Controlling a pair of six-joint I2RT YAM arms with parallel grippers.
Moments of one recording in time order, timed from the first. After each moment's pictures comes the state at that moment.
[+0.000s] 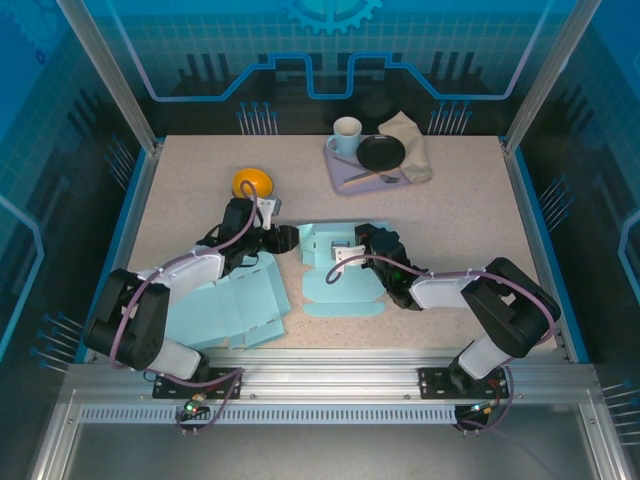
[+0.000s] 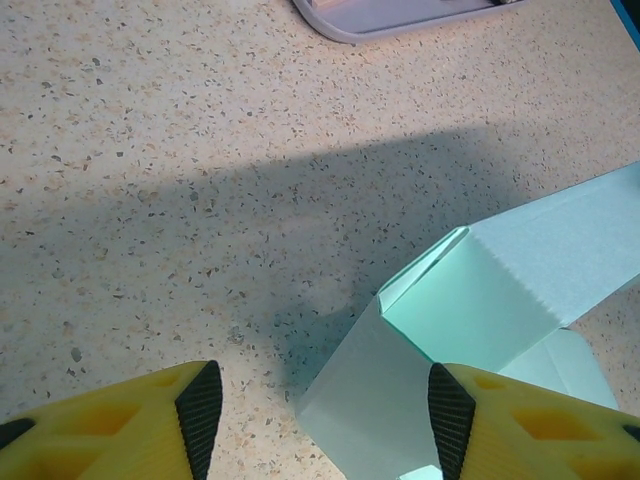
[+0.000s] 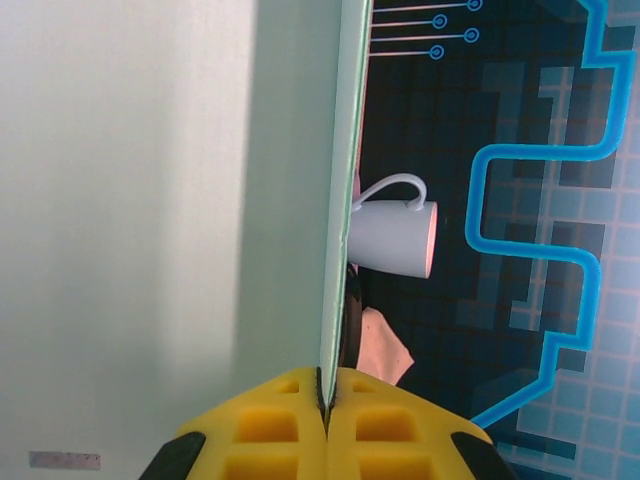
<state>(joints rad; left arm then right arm) -0.31 1.47 0.74 0.05 0.33 -0.32 0.68 1.57 0.55 0.69 0.33 -1.41</state>
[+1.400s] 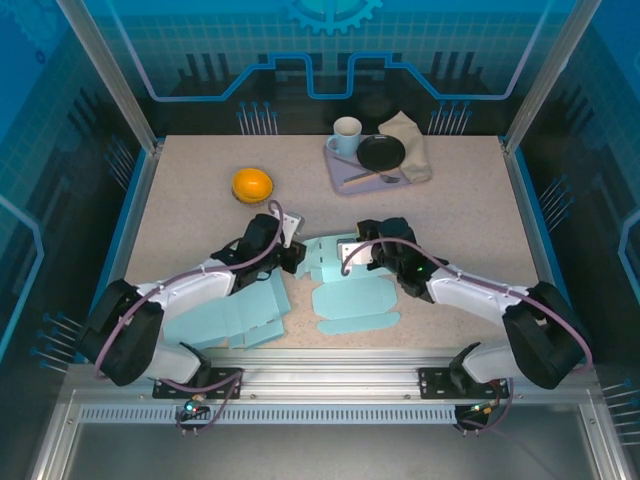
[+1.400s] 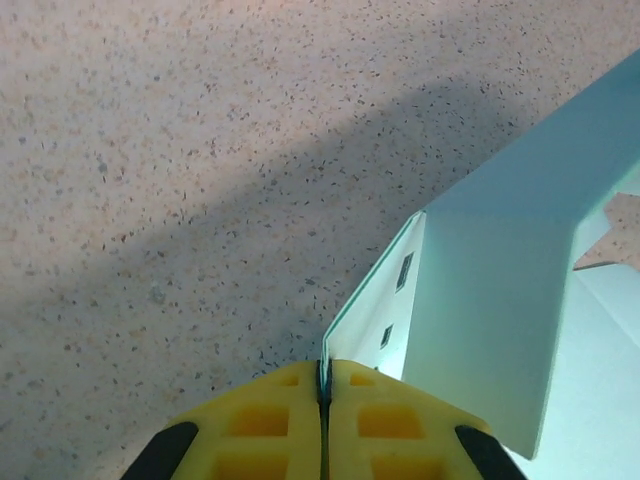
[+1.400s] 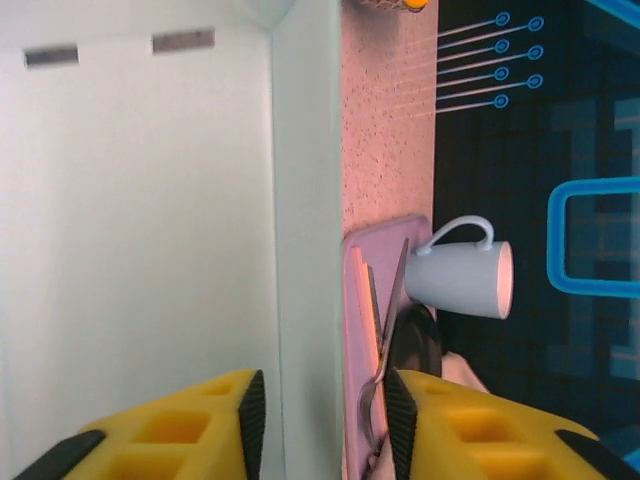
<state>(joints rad) -0.54 1.39 0.70 0.01 0.11 -0.21 0.61 1.34 0.67 0.15 0.06 -1.25</state>
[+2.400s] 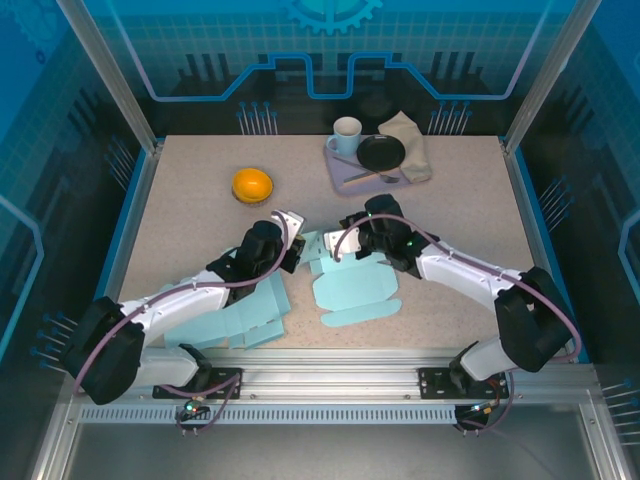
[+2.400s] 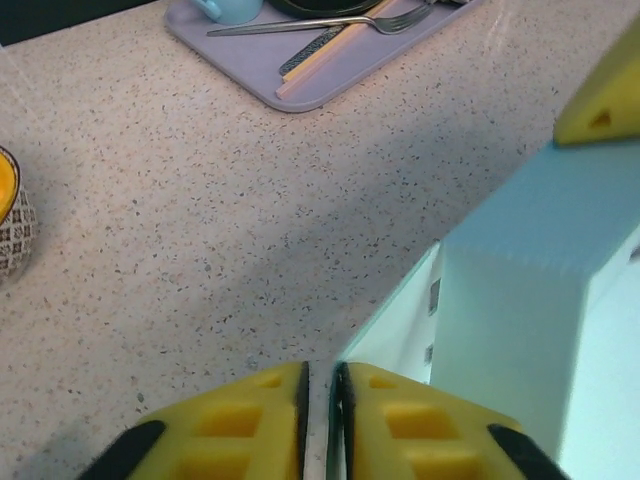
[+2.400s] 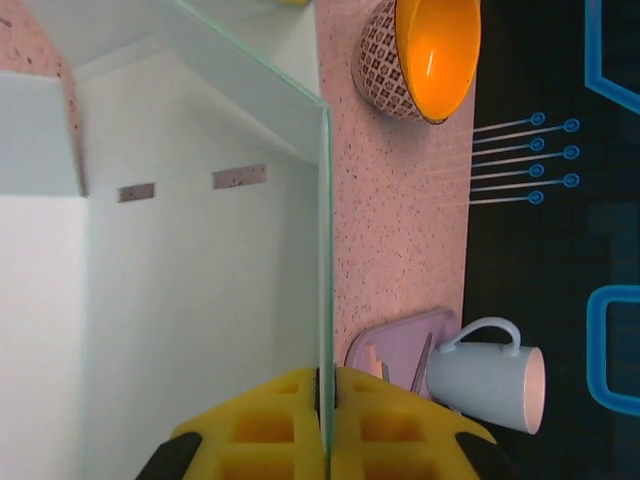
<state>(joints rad) -0.61 1.28 0.66 0.07 -0.12 -0.07 0.63 1.47 0.86 0.02 -0.08 -1.28</state>
